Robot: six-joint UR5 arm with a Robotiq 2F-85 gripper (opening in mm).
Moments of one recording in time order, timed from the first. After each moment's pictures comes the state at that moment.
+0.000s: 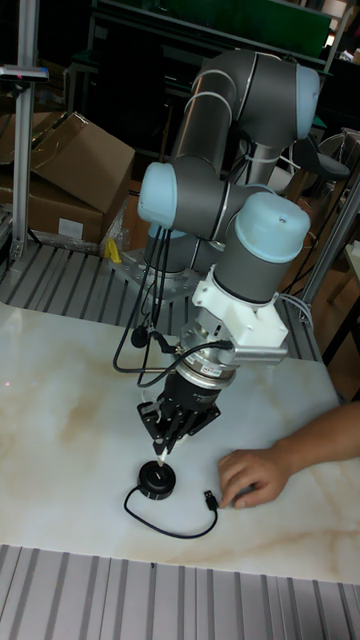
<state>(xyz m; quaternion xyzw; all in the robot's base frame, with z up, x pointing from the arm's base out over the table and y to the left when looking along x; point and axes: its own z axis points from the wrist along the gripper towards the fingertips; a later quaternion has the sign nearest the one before) 0.634 0.019 0.062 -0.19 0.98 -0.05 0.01</state>
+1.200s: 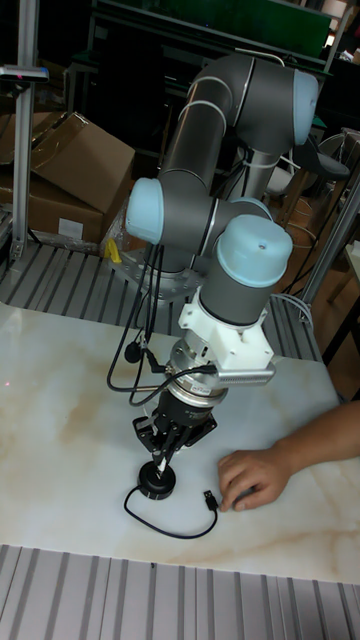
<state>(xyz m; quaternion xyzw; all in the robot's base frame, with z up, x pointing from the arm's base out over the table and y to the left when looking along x) 0.633 0.021 0.043 -0.18 0.98 -0.03 -0.01</state>
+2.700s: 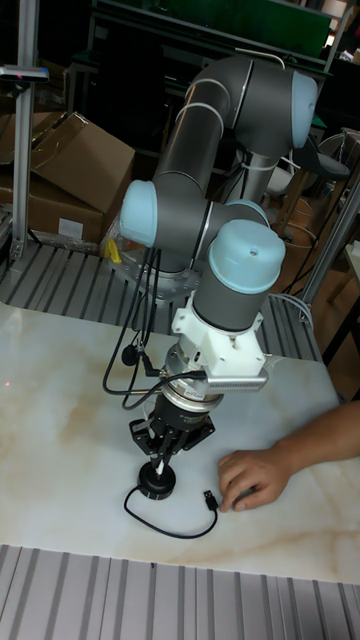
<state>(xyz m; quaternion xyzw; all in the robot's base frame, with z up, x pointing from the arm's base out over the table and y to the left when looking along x) 0.635 0.018 0.039 -0.16 0.99 -0.02 -0.01</state>
